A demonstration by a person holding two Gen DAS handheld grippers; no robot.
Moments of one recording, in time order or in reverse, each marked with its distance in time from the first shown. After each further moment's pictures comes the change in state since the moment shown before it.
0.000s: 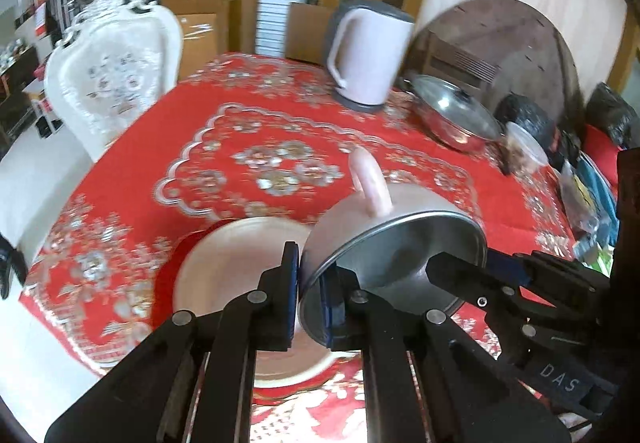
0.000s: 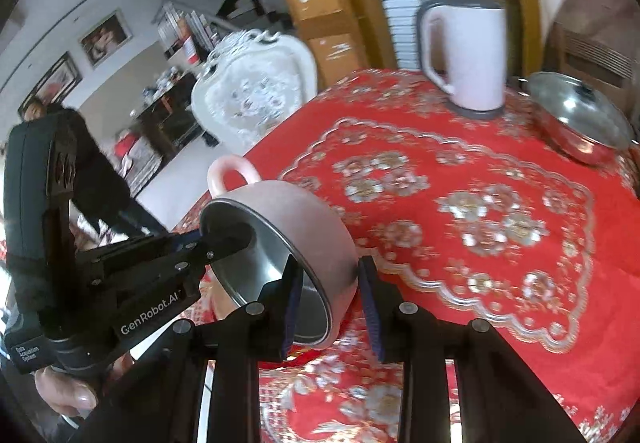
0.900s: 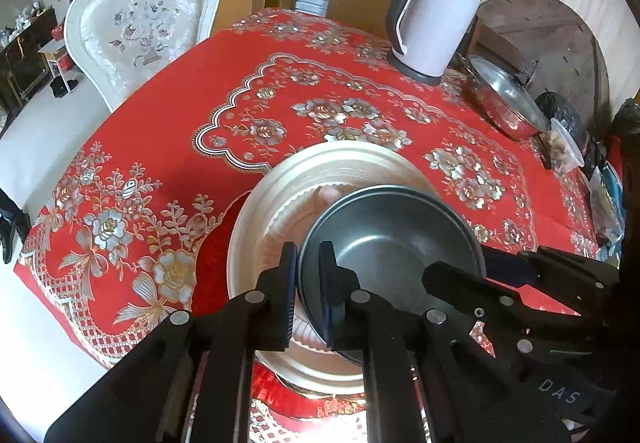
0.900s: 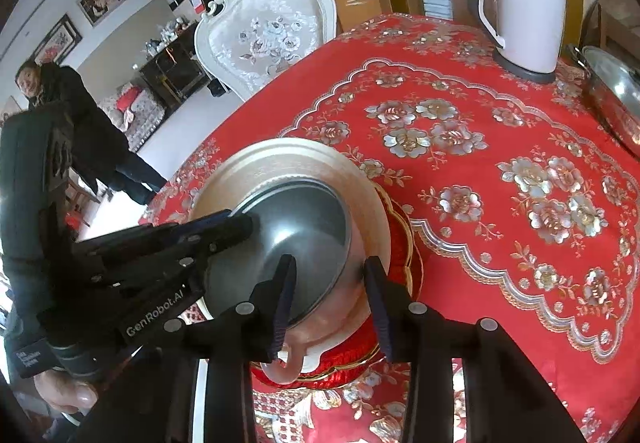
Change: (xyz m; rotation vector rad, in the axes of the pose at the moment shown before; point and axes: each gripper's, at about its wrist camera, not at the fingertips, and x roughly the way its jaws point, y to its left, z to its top) left arm 0.049 0.066 -0.025 -0.077 0.102 0.042; right arm 0.085 0.026 -0.007 -0.021 0.170 0.028
